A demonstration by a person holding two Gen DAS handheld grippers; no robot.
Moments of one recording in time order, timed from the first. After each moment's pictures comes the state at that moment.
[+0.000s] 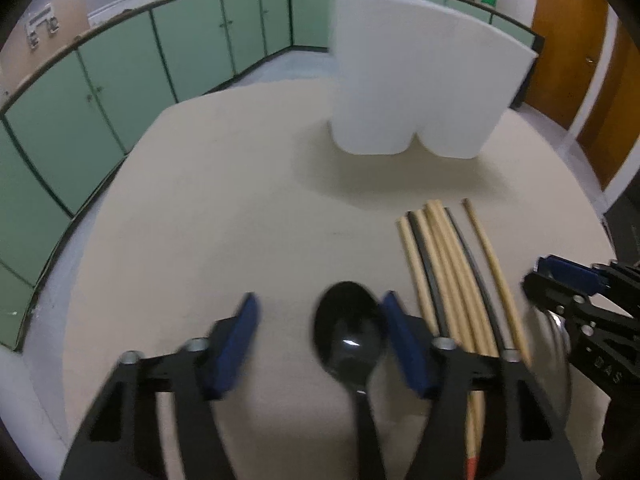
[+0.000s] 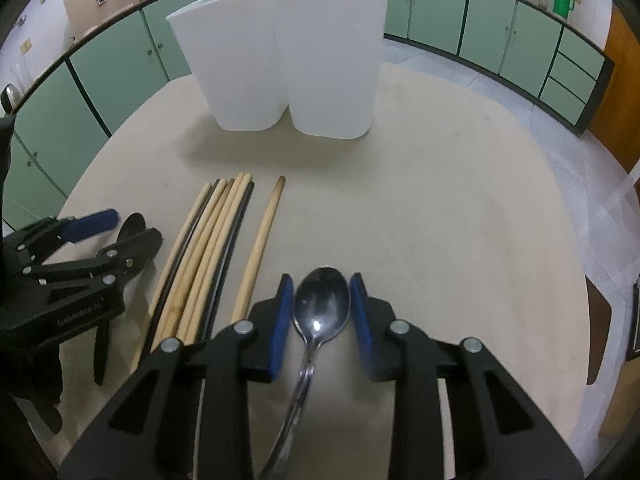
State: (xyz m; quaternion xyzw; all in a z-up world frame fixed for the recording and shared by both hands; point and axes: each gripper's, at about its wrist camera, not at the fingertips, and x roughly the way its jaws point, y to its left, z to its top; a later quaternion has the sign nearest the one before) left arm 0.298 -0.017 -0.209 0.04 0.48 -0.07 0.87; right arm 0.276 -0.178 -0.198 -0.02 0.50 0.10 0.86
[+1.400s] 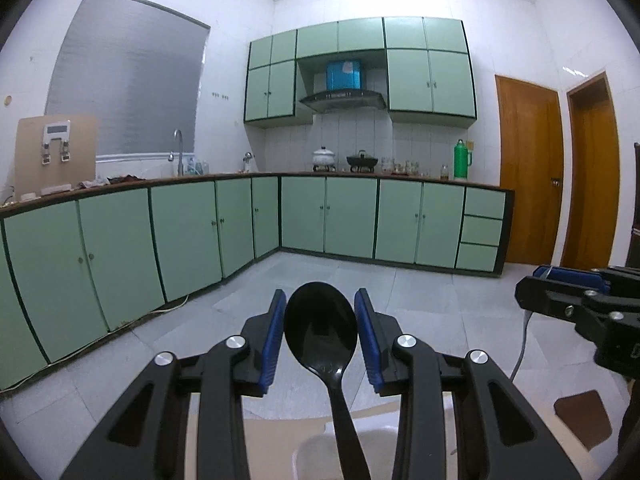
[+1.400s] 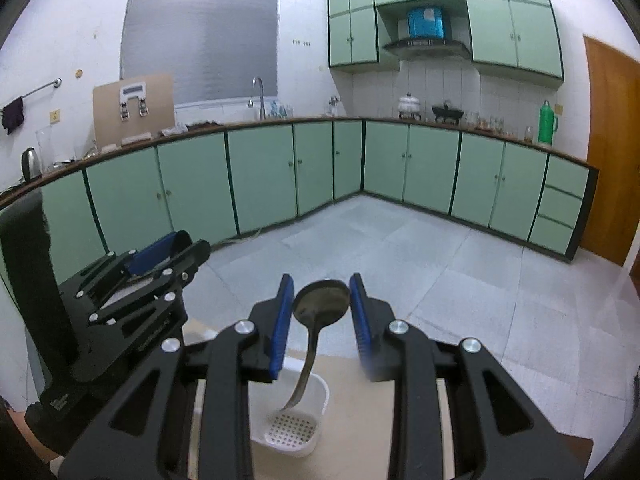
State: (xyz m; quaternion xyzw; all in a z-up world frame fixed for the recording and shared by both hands) left arm 0.436 -0.069 -0.066 0.01 0.13 -0.09 0.99; right arm 0.399 -0.218 -0.025 -0.02 0.24 0.11 0.96
